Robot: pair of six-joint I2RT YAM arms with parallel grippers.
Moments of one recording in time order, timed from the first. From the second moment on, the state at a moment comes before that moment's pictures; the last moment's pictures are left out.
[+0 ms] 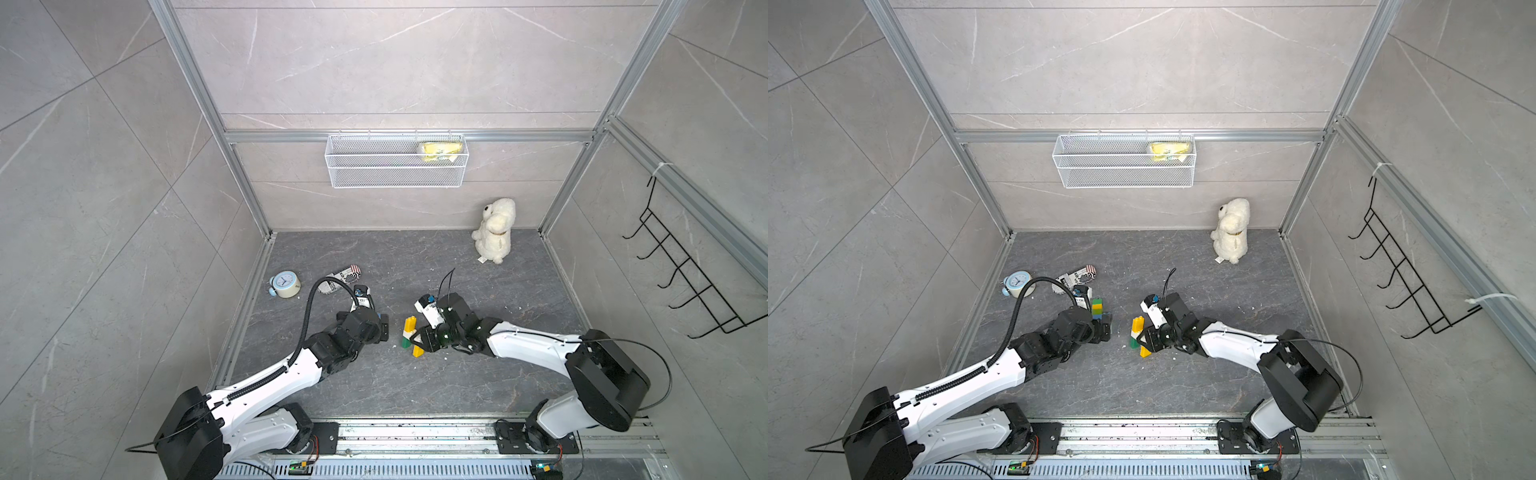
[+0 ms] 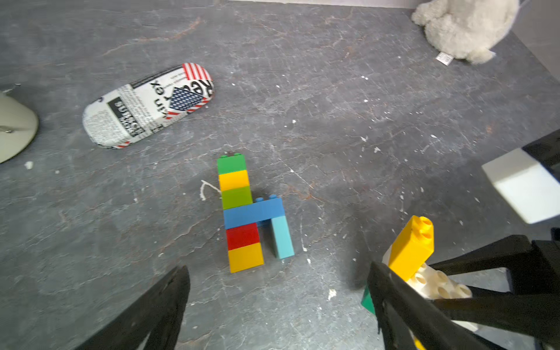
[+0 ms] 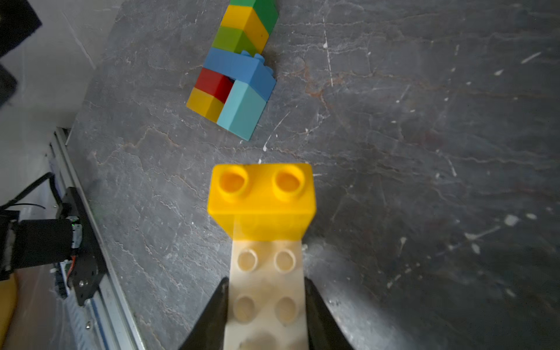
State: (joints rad) left arm -0.82 1.09 0.68 -0.31 -0.45 -0.53; right arm 0.68 1.57 0.81 -0.11 -0.44 0.35
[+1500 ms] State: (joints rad) left arm -0.78 1.08 0.68 -0.36 -0.50 -0.59; right arm 0.50 1.78 0.94 -0.23 -0.70 0.42
